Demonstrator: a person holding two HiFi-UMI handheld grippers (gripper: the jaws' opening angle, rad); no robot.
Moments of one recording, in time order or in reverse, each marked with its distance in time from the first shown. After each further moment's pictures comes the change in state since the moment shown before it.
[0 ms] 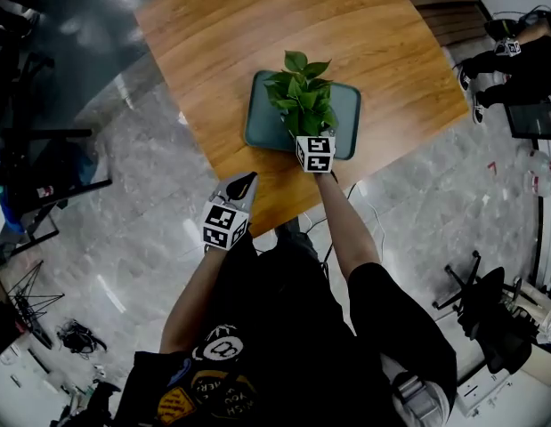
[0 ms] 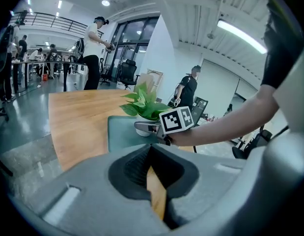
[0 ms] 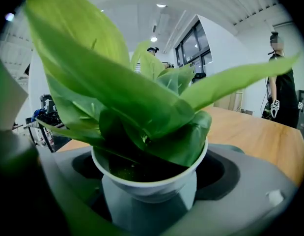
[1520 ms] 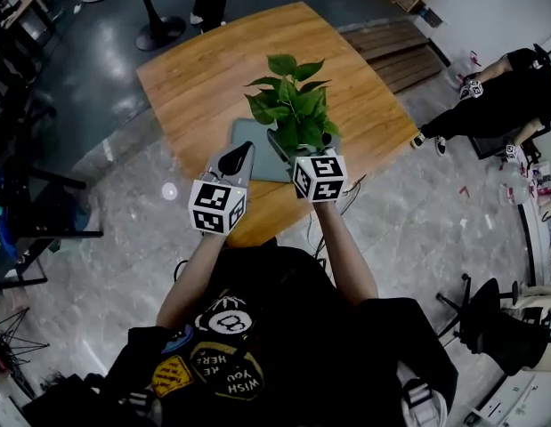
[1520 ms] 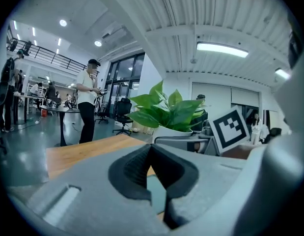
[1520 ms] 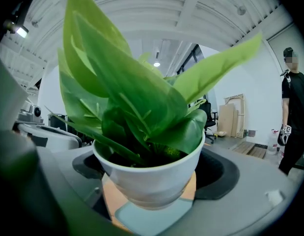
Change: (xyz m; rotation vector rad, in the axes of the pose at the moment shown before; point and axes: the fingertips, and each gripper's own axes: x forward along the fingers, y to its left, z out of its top) left arm -0.077 -0.076 0.231 0.156 -0.395 0.047; right arm -0.203 0.033 0.253 -0.002 -0.263 0.051
